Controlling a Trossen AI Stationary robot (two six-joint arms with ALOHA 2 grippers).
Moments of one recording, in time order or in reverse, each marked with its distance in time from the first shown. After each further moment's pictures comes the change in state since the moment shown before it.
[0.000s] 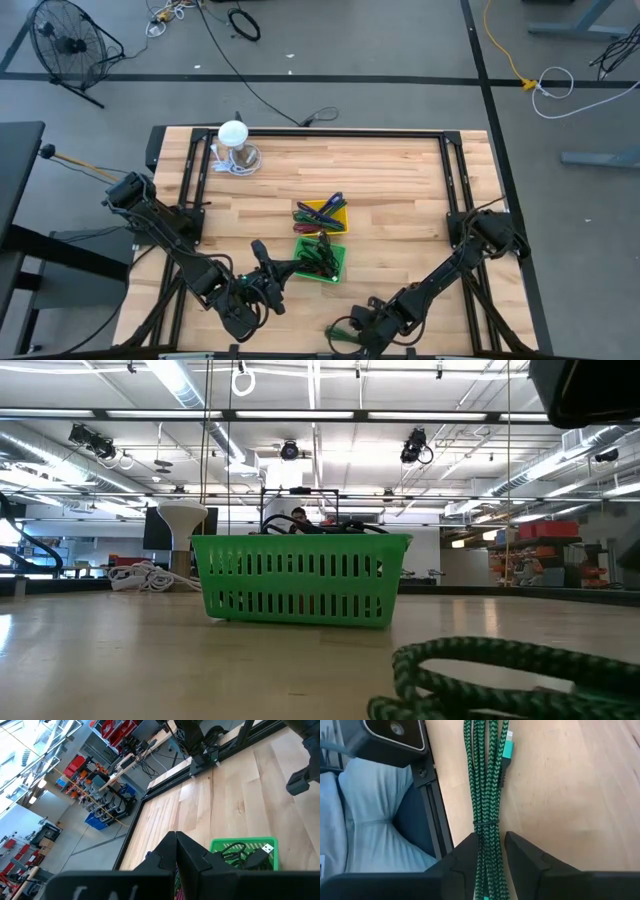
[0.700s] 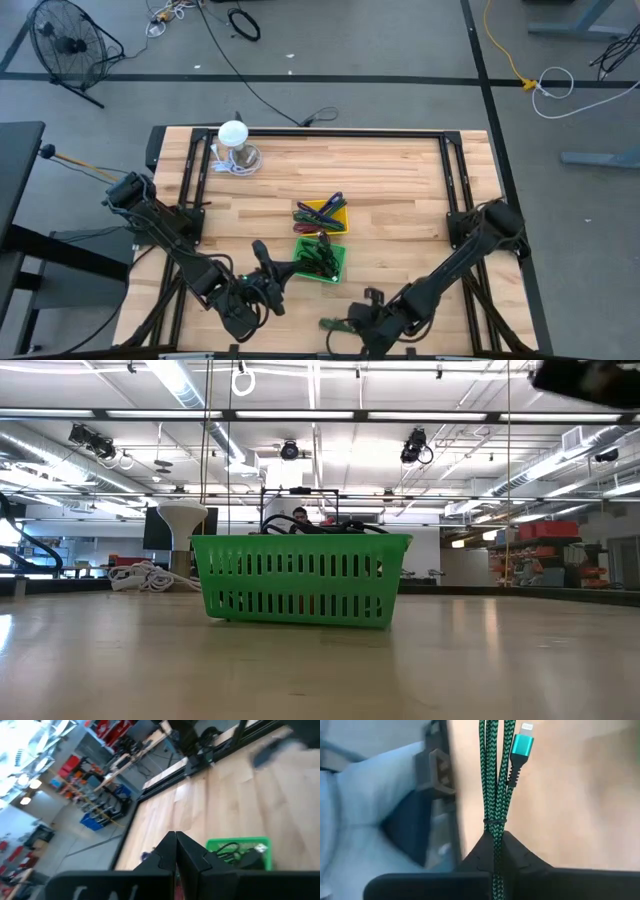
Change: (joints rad) left arm 0.000 0.000 0.000 0.002 0.020 -0.002; right arm -0.021 -0.122 0.189 -0.306 0.128 -0.187
